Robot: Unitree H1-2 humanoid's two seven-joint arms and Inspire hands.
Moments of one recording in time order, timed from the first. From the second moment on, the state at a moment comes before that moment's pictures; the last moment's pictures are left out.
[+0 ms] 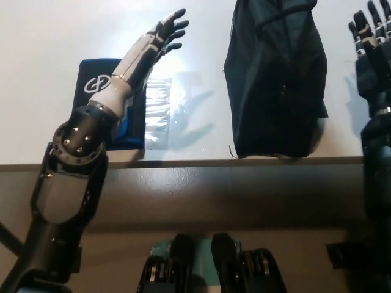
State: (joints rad) left_arm -0.80 0.18 -0.07 0.33 -0.01 0.04 -0.23; right_arm -0.79 -0.12 -0.32 0.53 0.54 -0.06 0.08
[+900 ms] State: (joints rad) left_arm -1.03 0.05 -0.10 0.99 0.07 -0.17 -0.14; right_arm -0.83 -0.03 -0.33 0.70 0.56 -0.10 0.12
